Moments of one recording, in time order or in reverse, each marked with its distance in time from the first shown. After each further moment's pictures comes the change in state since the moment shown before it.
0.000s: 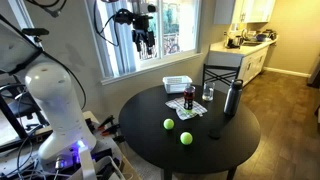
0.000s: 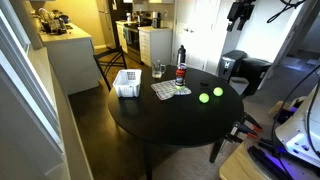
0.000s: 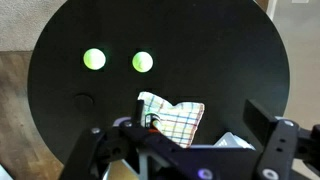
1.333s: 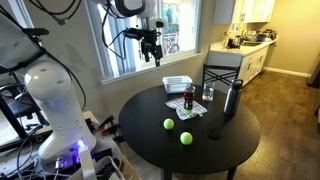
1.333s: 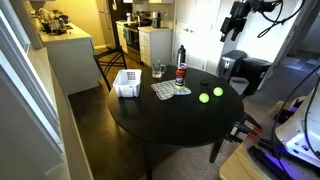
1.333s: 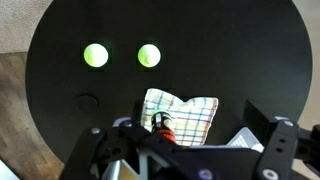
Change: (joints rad) arm -0.025 0.112 -0.028 -0.073 0.000 0.211 0.000
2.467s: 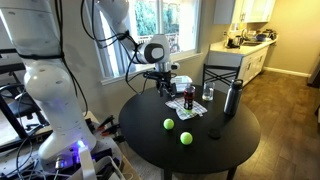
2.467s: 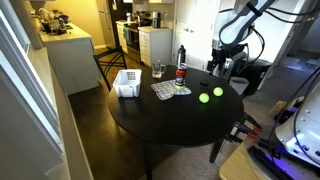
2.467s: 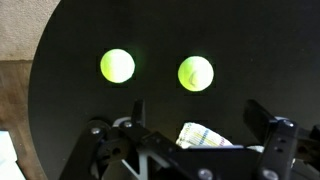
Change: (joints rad) arm -0.024 0.578 -0.014 0.028 -0.282 0.440 0.132
